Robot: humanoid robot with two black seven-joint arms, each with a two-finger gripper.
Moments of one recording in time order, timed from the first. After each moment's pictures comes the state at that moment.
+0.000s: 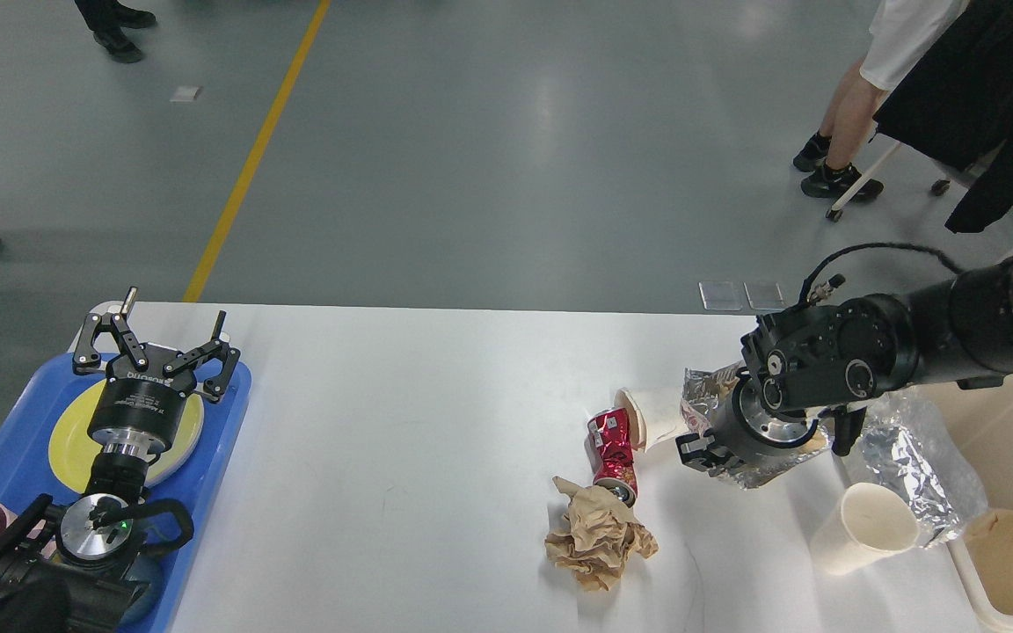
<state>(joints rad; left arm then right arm) -0.38 0.18 -1.37 -0.59 0.00 -0.68 -0.17 1.72 -0.16 -1.14 1.33 -0.27 0.30 -0.12</state>
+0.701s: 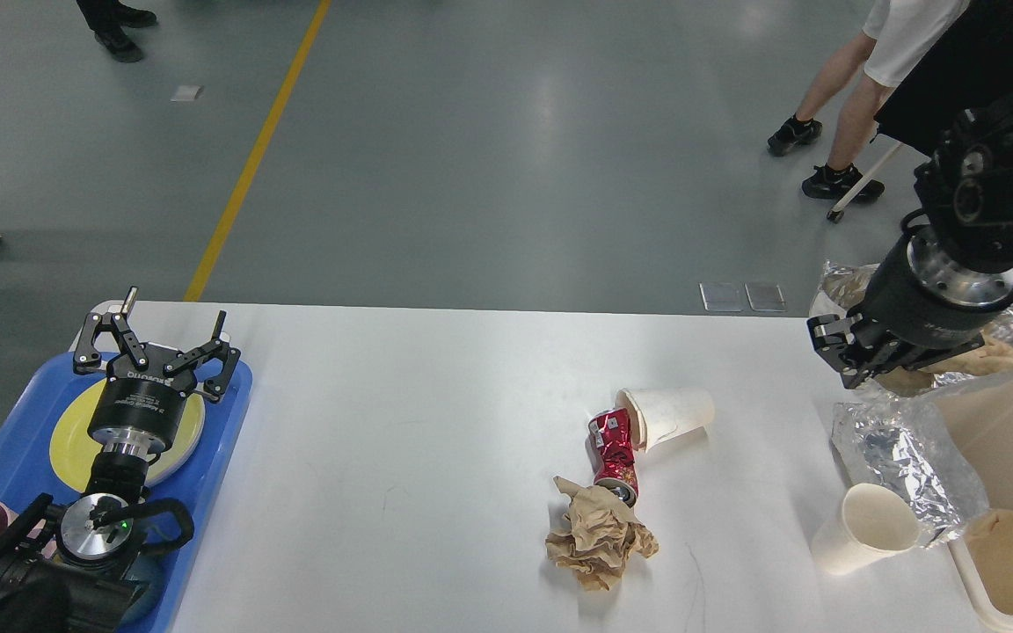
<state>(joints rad) -0.38 0.18 -1.37 -0.59 0.00 -0.68 -0.17 2.30 -0.27 -1.51 1.56 -0.14 0.61 0.04</state>
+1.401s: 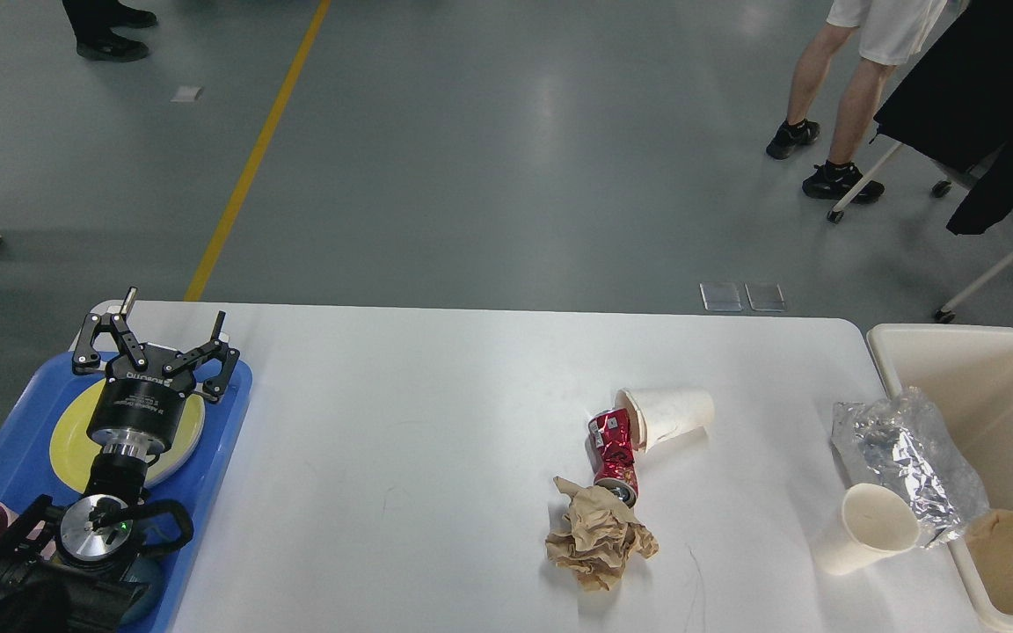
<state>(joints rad) -0.38 0.18 -1.37 -0.59 0.00 -0.68 -0.17 1.79 -0.67 -1.56 0.97 -0.10 0.54 0.07</state>
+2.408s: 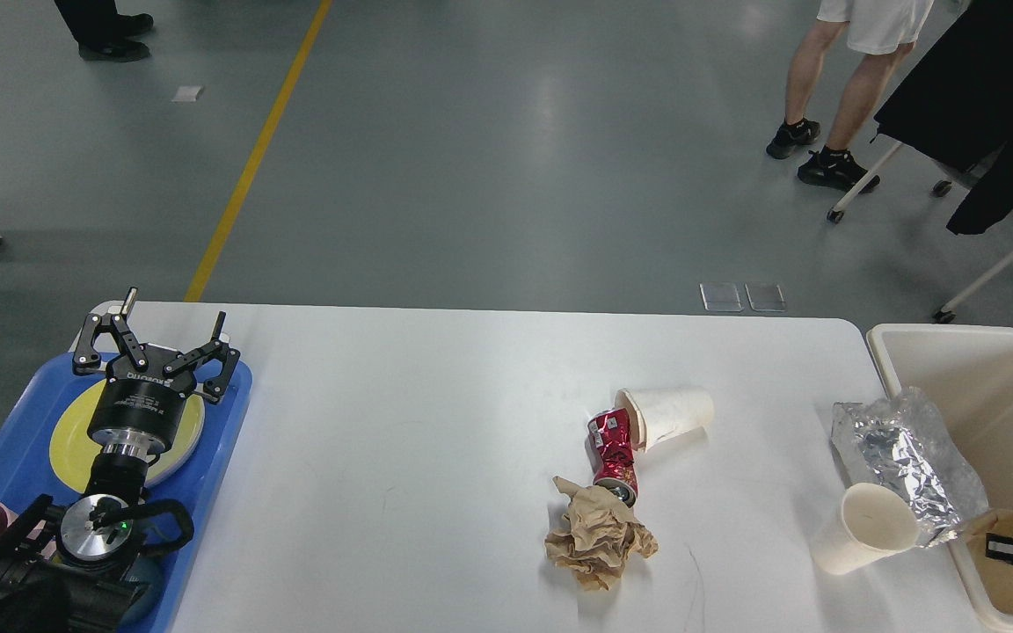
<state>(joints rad) -0.38 0.18 -1.37 -0.59 0.00 -0.68 -0.17 0.67 -0.49 -1.04 0.29 -0.36 0.18 0.08</state>
